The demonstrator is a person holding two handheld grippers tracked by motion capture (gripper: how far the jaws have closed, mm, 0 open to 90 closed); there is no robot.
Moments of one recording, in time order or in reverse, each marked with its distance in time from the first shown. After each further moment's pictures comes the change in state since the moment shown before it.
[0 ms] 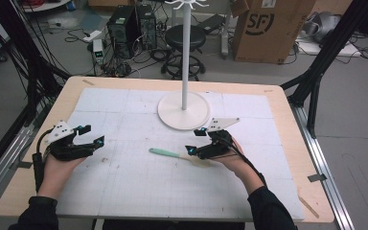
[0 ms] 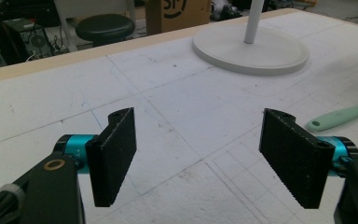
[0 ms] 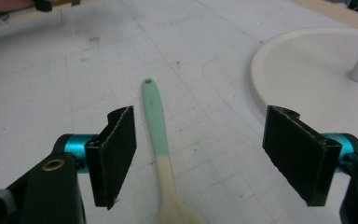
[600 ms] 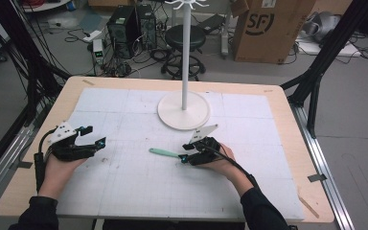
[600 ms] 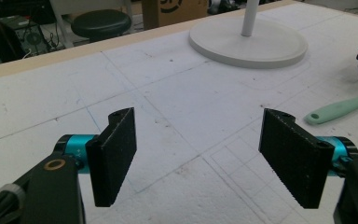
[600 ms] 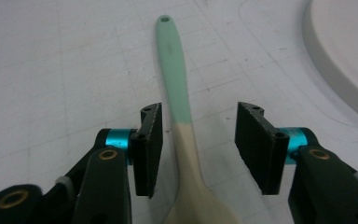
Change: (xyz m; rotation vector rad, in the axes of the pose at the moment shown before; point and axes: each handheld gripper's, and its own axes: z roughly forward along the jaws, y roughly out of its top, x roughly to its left) left arm -0.002 -0.001 0.003 0.023 -0.011 0.016; right arm 0.013 -0.013 0.038 0.209 0.034 -0.080
